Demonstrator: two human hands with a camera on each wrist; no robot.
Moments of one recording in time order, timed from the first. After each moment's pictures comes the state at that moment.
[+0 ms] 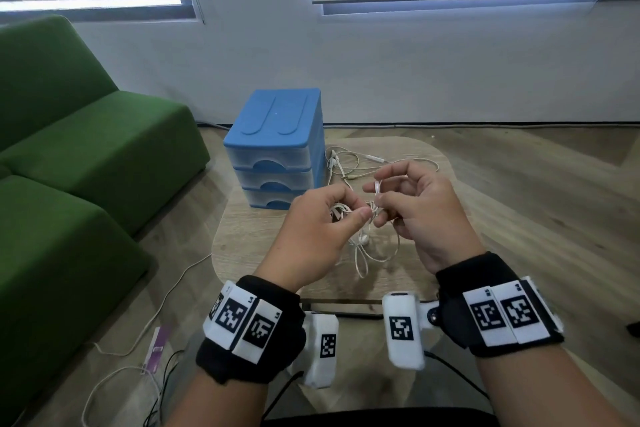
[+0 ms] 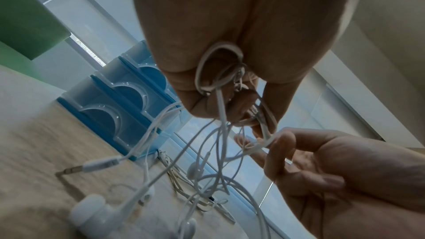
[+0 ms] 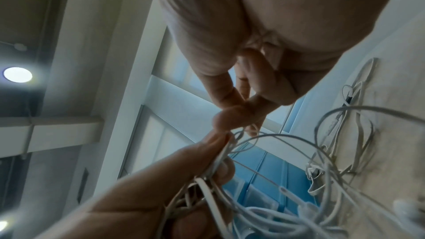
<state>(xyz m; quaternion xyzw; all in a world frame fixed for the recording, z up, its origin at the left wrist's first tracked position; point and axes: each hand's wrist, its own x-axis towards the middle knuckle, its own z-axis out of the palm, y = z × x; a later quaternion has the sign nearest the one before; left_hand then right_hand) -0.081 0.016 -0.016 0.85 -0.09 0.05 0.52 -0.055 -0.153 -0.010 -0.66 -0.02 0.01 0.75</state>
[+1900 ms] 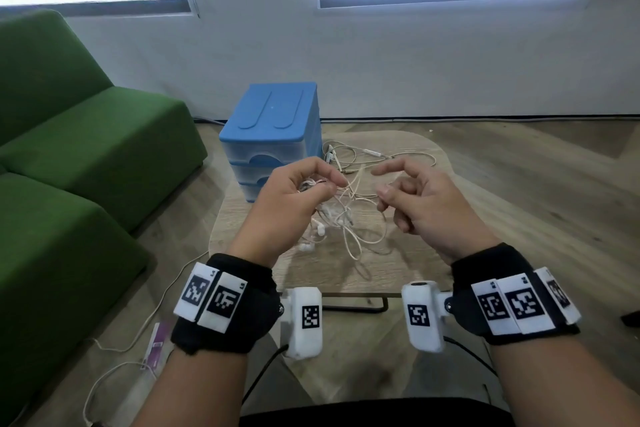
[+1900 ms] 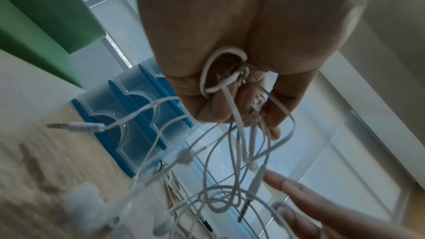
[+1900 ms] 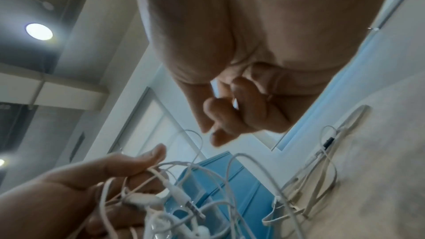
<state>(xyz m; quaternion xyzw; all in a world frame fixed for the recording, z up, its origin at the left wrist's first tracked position) -0.074 0.038 0.003 0.80 -0.06 0.03 0.60 -0.051 -0.175 -0.014 -0.74 -0.08 0.05 0.66</state>
